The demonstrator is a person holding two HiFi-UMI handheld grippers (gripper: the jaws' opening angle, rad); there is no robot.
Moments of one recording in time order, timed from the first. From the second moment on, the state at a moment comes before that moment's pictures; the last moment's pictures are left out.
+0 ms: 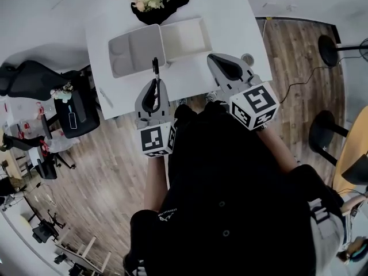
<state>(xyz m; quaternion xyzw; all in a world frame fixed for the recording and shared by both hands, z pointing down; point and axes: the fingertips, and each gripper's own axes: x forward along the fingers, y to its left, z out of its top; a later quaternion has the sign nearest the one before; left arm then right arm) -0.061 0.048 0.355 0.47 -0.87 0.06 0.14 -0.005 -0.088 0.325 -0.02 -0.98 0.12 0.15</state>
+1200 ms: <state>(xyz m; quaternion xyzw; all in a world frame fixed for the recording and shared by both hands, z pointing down) -0.089 -0.037 0.388 0.52 -0.83 0.10 0.18 -0.012 -0.153 0.344 0.03 -0.98 0.13 0.17</state>
